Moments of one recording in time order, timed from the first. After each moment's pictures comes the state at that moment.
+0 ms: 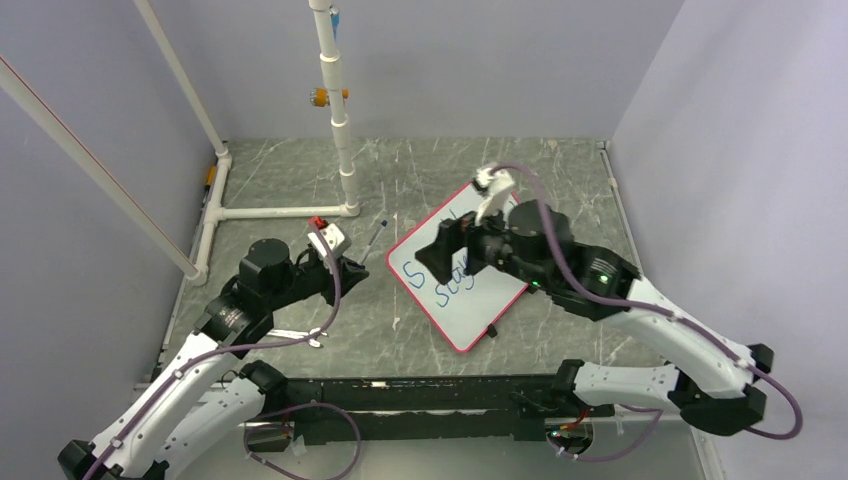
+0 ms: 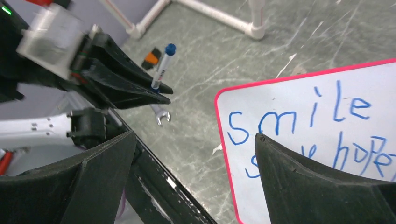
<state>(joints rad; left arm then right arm) -0.56 0.69 0.72 -0.31 0.44 0.09 1.03 1.09 1.33 -0.60 0.13 0.38</state>
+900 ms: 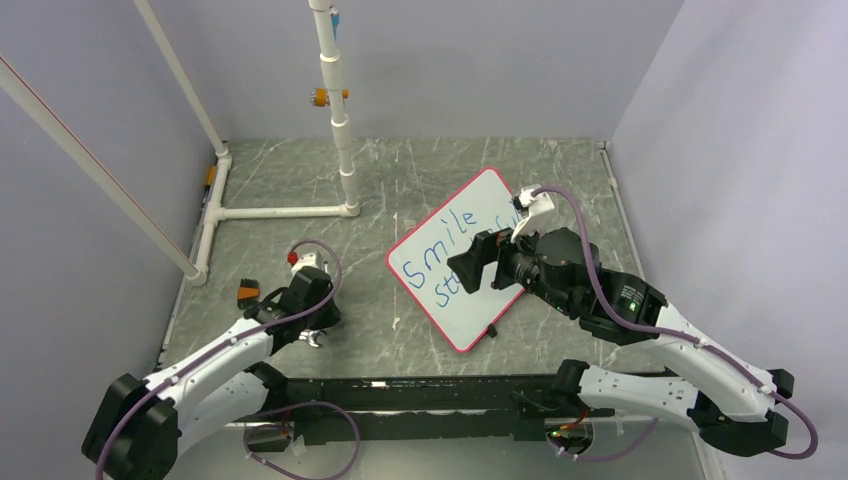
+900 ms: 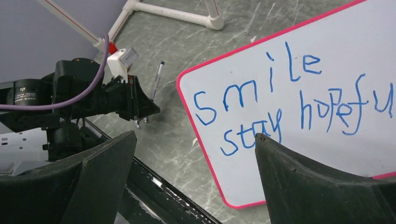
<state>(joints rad) -0.55 0.89 0.38 -0.38 -0.18 -0.75 1.03 0.84 1.15 -0.64 0.32 0.48</state>
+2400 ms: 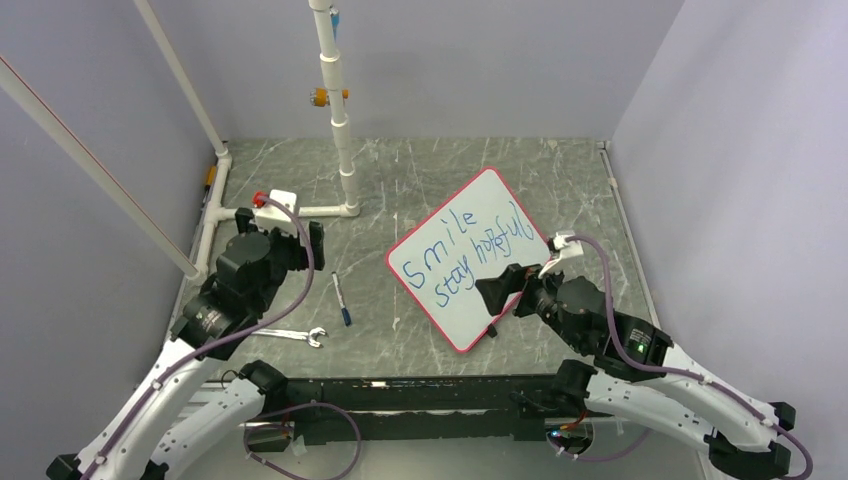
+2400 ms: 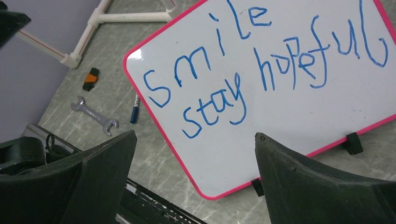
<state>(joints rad) -0.55 0.68 0.89 -0.46 -0.40 -0.05 1.03 0.51 0.75 -0.56 0.47 0.57</state>
